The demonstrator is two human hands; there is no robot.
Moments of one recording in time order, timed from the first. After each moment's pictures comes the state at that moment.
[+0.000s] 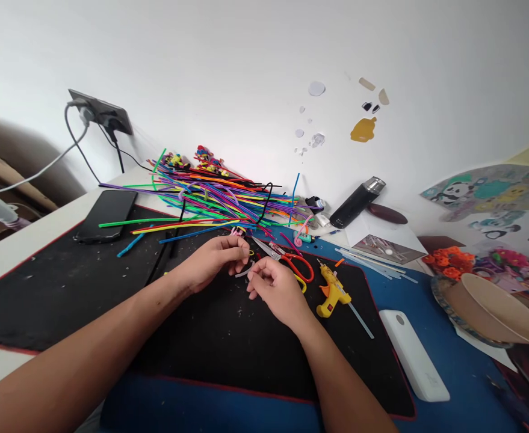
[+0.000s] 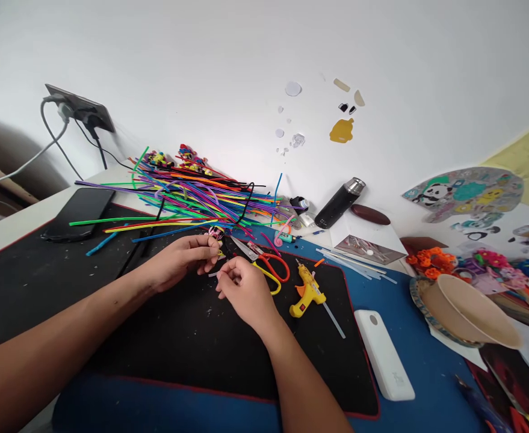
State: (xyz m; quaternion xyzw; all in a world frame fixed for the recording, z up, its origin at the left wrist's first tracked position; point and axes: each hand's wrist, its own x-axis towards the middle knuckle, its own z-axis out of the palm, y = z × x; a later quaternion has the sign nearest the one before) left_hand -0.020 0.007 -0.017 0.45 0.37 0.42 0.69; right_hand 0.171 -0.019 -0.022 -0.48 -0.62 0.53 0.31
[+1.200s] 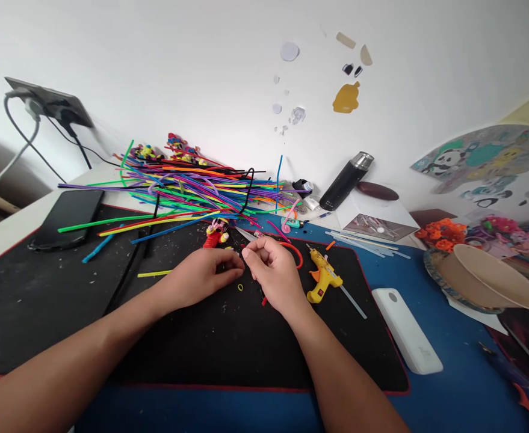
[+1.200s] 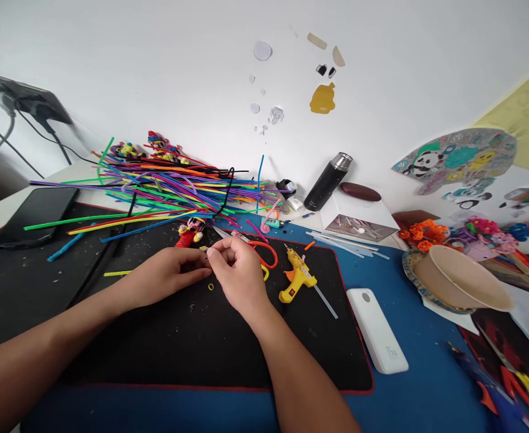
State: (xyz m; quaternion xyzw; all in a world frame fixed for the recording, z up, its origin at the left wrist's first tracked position) left_hand -0.010 -0.007 -0.023 0.75 0.46 0.23 0.42; right_hand 0.178 -0.016 -0.009 -0.49 -0.58 0.49 0.43
